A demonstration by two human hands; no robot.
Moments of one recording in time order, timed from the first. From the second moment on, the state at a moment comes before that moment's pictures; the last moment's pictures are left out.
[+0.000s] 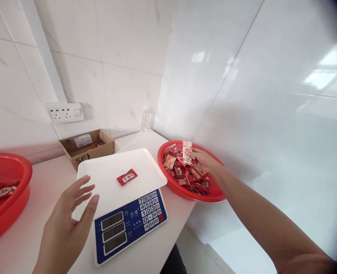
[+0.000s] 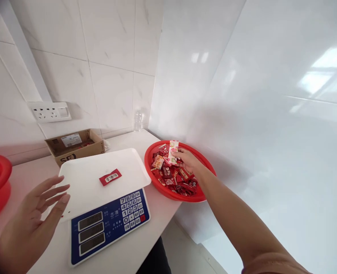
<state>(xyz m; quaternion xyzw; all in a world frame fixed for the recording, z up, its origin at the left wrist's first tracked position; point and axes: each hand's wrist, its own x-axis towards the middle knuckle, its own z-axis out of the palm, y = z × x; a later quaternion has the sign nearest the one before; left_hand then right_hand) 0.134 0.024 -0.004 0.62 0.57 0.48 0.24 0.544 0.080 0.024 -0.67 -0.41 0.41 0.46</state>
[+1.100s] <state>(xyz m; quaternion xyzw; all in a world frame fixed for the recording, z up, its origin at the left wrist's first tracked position) 0.150 0.011 0.012 0.40 0.37 0.50 0.68 0.308 0.039 0.032 -0.39 -0.60 0.56 0.41</state>
